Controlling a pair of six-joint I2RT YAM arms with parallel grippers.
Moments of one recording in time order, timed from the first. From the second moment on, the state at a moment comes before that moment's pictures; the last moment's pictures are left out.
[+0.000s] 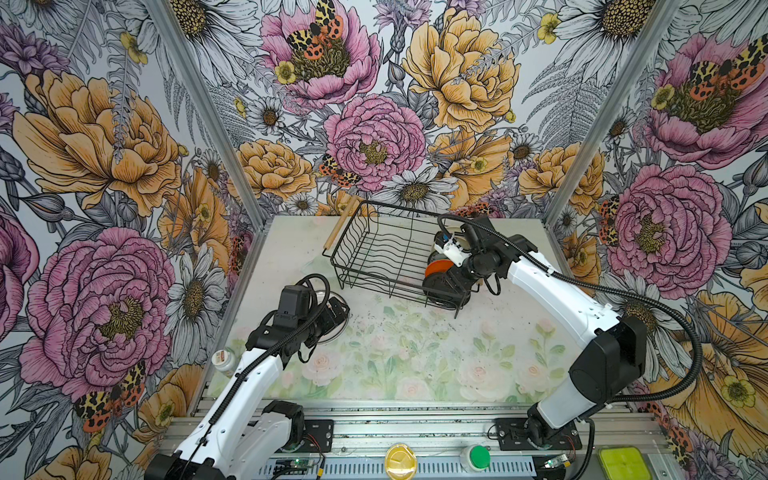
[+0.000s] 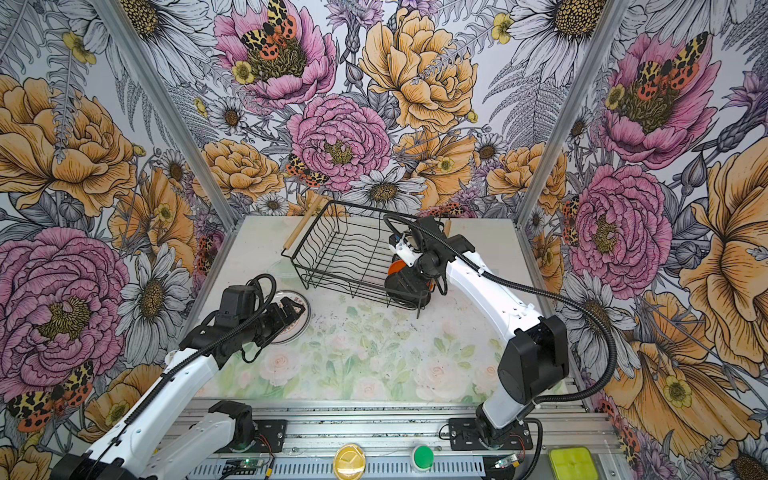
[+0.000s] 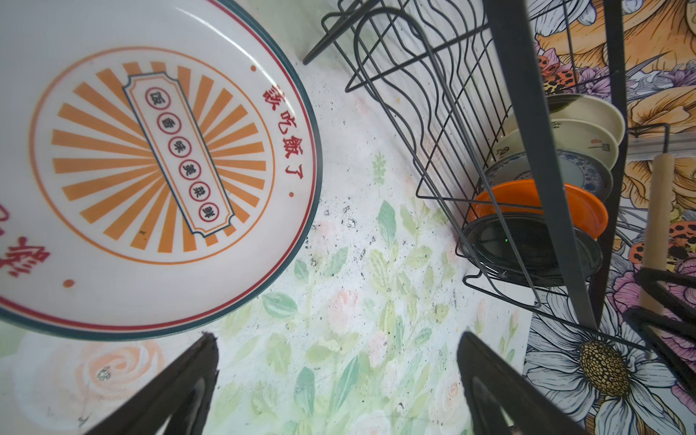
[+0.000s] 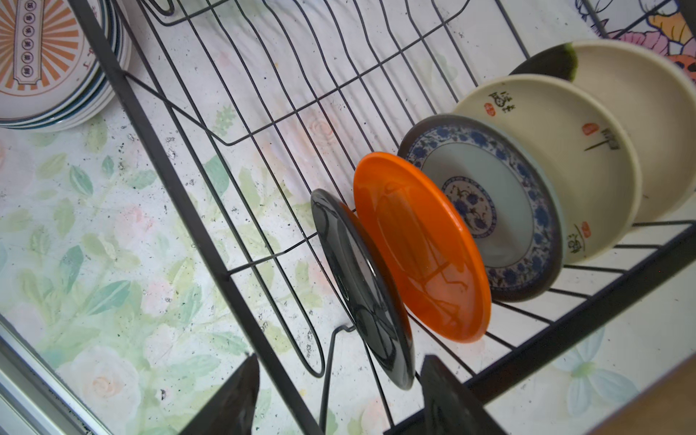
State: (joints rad) left arm -0.22 0.90 0.65 -0.60 0.22 -0.82; right arm 0.44 1.63 1.53 -0.99 -0.12 -0.30
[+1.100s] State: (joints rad) left arm -0.22 0.92 0.63 -0.54 0.22 -0.82; right arm 0.45 1.75 1.54 -0.98 -0.08 -0.32
